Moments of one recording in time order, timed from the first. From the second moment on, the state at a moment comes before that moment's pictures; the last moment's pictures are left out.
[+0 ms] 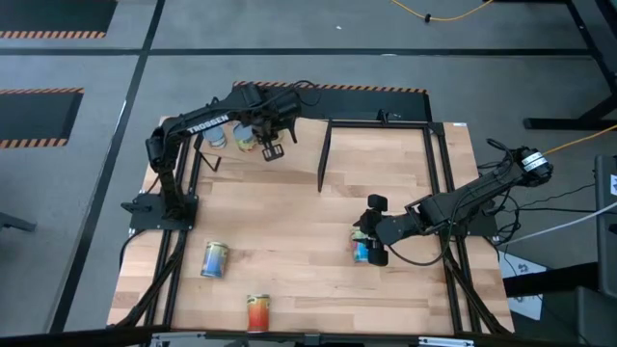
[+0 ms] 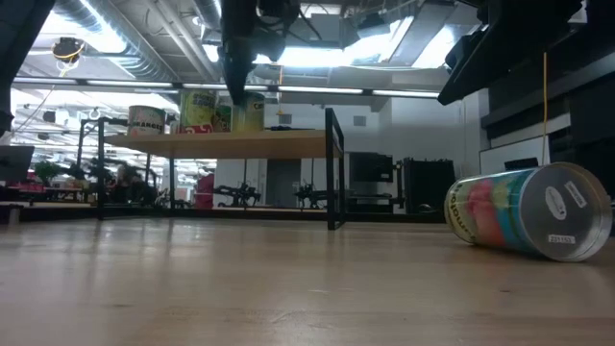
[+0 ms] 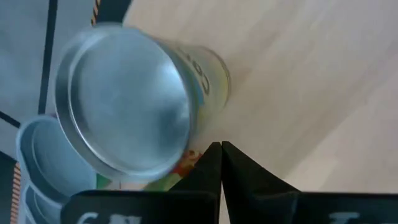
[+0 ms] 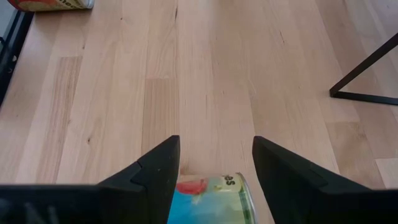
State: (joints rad) left arm 0.43 1.82 1.92 -1.48 -0.27 0.04; right arm 0.43 1.30 0.85 -0.40 0.32 0.36
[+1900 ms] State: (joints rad) left arm -0.01 1.82 1.91 -1.43 0.05 -0.20; right arm 0.43 1.30 0.85 -0.40 0.32 0.36
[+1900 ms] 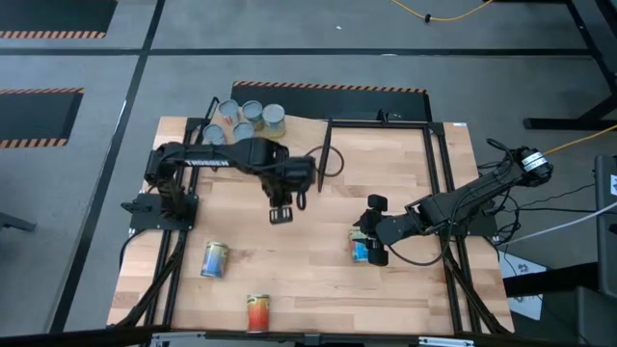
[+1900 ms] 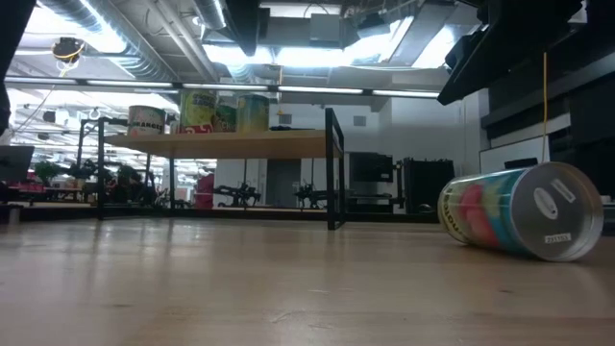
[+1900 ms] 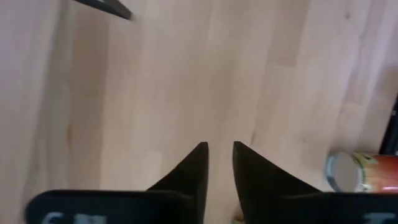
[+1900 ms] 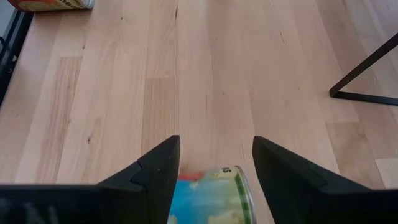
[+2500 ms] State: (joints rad) left arm -0.14 1.82 1.91 -1.57 0.05 -0.22; right arm 0.43 1.30 0.85 -0.40 0.32 0.36
